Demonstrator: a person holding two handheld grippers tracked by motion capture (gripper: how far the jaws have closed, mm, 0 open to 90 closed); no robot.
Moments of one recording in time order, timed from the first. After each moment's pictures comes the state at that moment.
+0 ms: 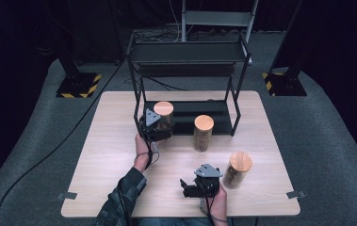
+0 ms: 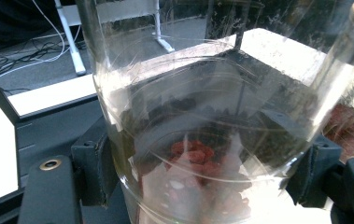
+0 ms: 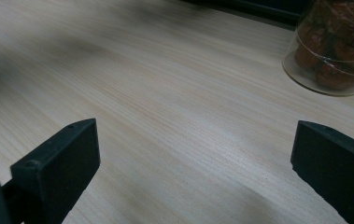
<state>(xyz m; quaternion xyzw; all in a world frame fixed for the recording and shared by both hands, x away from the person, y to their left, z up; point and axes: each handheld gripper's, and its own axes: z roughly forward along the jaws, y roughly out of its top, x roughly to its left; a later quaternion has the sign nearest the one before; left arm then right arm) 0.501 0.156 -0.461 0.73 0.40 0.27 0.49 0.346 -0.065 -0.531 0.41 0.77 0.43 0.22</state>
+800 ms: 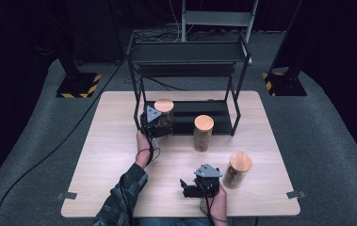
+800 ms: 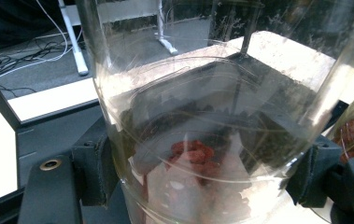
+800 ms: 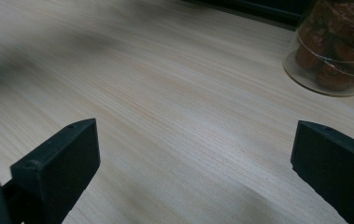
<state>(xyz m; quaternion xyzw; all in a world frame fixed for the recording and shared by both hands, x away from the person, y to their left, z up) 0.515 0.153 -0.461 0.72 0.41 0.27 0.49 0.346 -0.064 -0.531 0.41 0.77 0.43 0.22</state>
